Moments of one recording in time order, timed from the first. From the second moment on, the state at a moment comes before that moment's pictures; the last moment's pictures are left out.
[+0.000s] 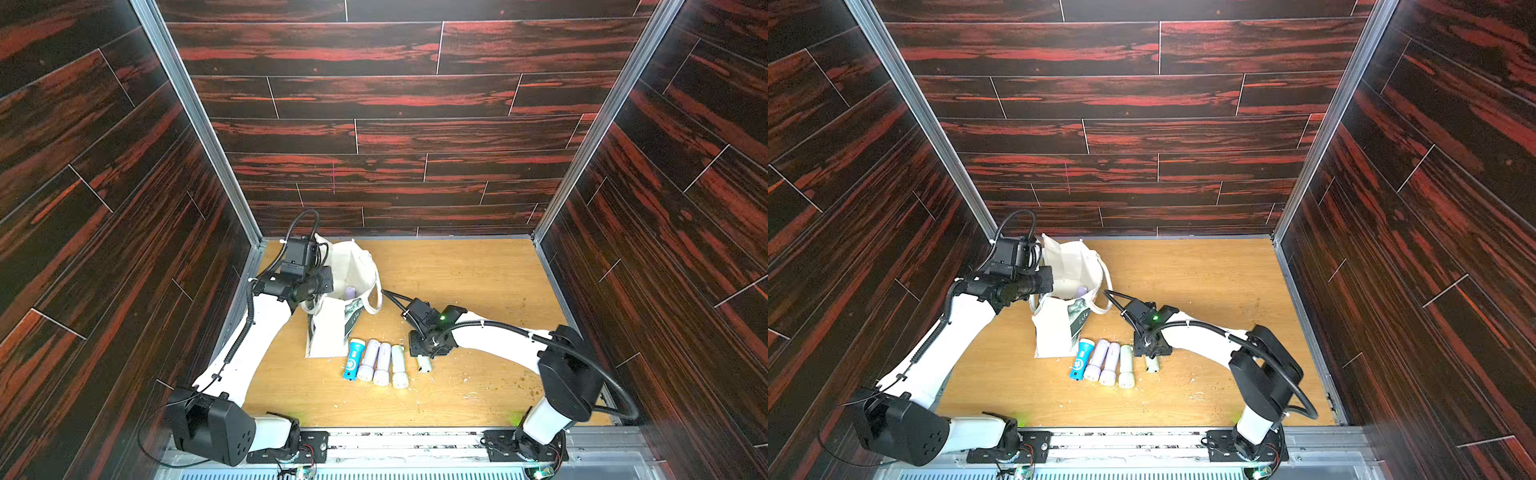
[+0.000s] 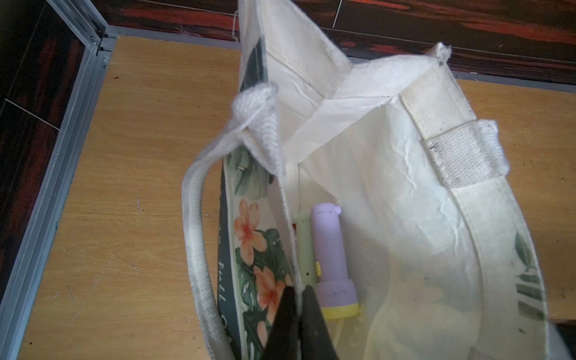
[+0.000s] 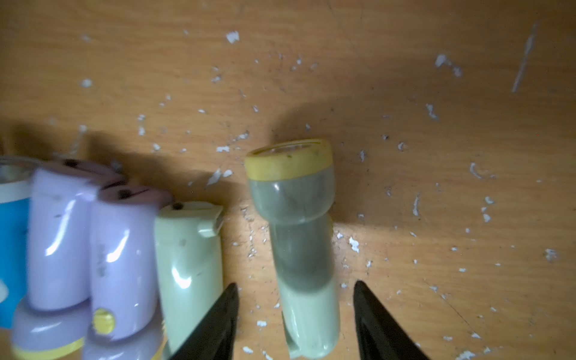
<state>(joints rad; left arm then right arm) -0.22 1.35 1.30 -0.75 -0.04 -0.27 0.90 1.71 1.13 -0.77 0.10 0.77</state>
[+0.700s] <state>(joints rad) -0.22 1.35 1.29 -0.74 0.02 -0.27 0.87 1.83 1.15 -0.71 0.07 0.74</state>
